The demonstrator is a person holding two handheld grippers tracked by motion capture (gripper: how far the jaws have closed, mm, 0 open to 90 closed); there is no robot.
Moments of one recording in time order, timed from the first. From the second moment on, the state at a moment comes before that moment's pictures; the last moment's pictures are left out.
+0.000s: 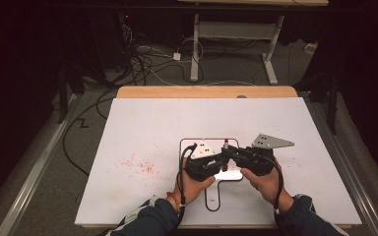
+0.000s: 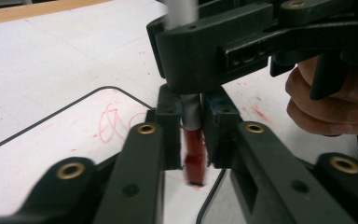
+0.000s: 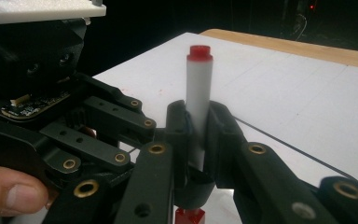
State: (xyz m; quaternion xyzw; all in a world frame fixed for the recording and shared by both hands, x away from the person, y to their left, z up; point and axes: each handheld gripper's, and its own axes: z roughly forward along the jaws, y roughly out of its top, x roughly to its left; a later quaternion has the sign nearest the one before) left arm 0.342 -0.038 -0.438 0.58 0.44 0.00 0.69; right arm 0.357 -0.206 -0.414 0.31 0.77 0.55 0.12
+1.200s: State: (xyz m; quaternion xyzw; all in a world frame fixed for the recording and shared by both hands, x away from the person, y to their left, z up) left arm 0.328 0.061 -0.456 0.64 0.37 0.20 0.64; right arm 0.370 -0.243 -0.410 0.29 0.77 0.53 0.19
